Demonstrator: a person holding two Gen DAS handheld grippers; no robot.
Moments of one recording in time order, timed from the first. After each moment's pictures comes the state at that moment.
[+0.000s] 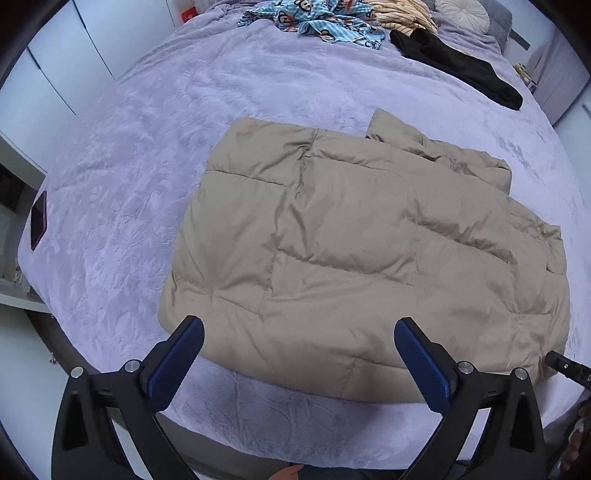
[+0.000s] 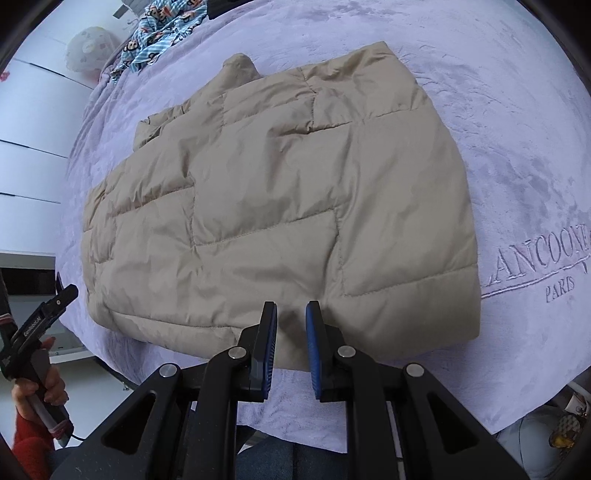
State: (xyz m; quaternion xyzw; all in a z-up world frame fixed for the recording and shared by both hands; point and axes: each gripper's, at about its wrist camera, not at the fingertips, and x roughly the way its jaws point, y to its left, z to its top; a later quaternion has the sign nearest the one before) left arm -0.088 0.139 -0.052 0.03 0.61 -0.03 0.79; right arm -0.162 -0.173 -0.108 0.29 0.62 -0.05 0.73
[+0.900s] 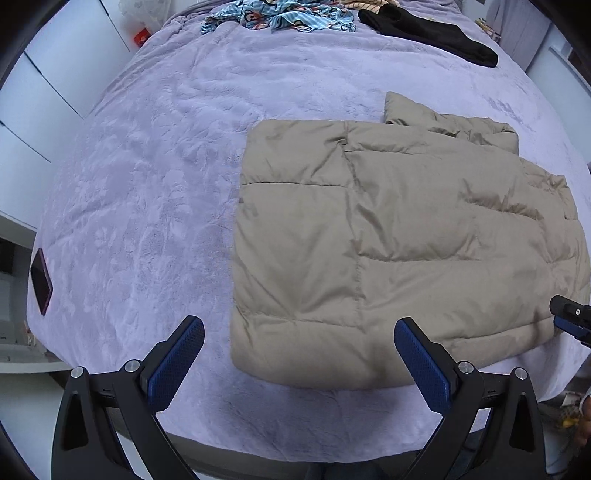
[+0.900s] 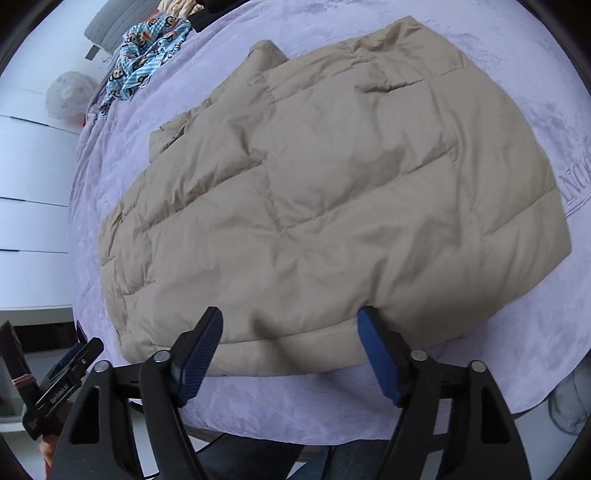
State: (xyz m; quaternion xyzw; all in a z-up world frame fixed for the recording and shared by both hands) left arm -0.048 0.207 -0.068 0.12 0.61 -0.11 0.77; right arm -0.131 -0.066 -0.117 0.37 0.58 -0.11 0.71
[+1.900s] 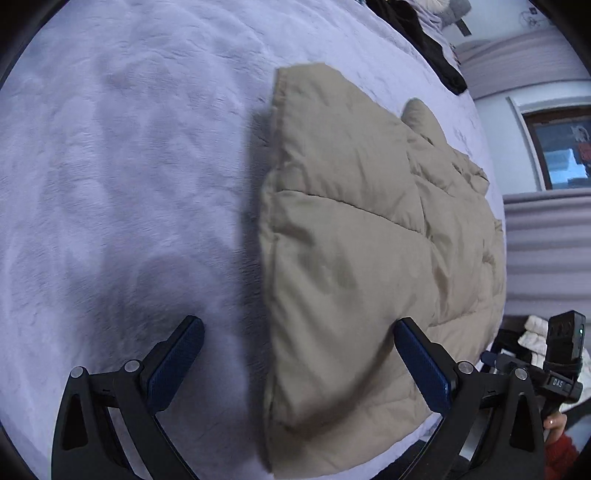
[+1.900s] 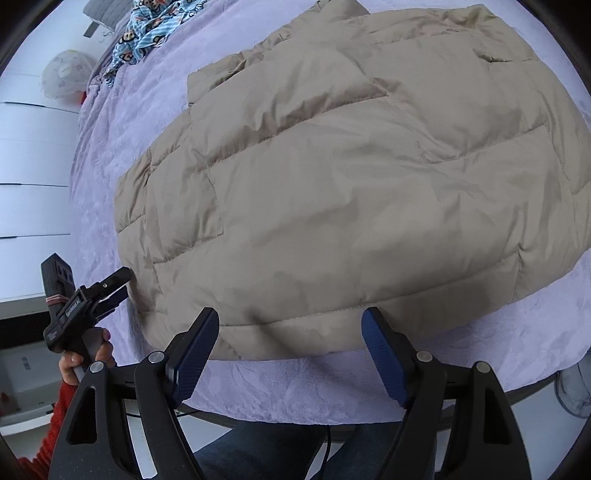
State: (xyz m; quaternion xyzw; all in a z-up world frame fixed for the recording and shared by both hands) left arm 0.063 0.273 -0.184 -0.10 0.69 -0.31 0.64; right arm -0.088 0.001 -0.115 0.36 0.62 -0.09 0.69
